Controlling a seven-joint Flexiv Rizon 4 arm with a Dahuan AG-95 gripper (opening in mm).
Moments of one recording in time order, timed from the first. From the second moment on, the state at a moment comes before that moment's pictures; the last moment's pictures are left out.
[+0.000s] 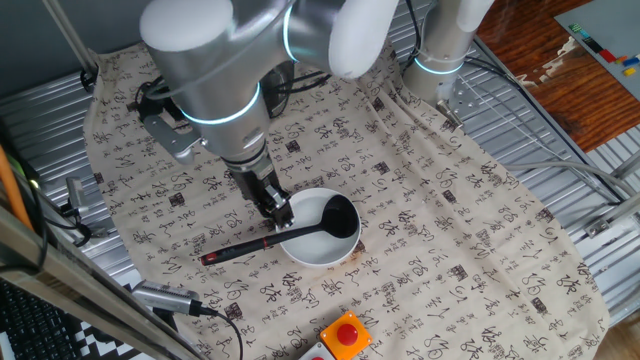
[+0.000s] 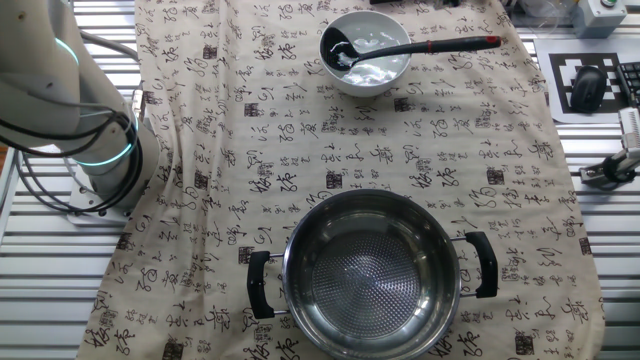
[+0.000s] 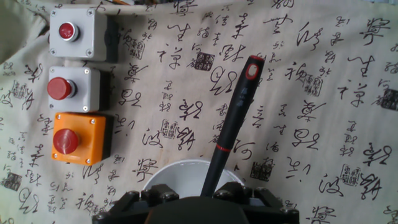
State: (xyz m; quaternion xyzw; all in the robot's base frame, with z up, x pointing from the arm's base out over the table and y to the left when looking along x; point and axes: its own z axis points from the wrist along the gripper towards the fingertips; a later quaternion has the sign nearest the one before) arm 0.545 0.226 0.231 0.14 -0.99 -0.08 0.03
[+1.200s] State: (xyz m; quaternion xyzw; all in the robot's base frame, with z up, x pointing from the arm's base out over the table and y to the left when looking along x) arm 0.548 0.228 0.231 0.08 -1.00 -0.03 0.04
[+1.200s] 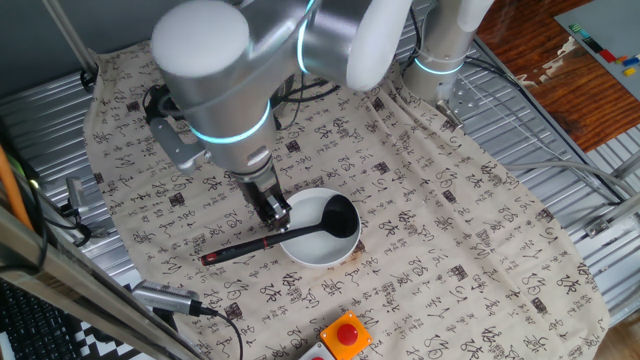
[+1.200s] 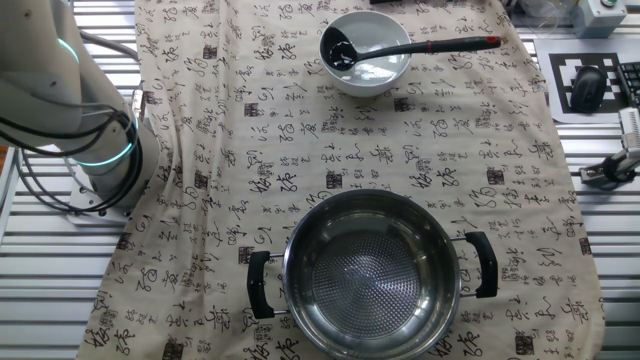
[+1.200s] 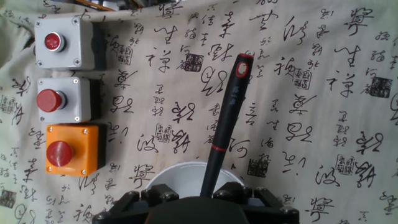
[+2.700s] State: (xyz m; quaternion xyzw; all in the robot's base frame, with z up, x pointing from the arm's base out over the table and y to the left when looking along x) arm 0.577 0.195 0.172 0.02 -1.00 -0.05 0.02
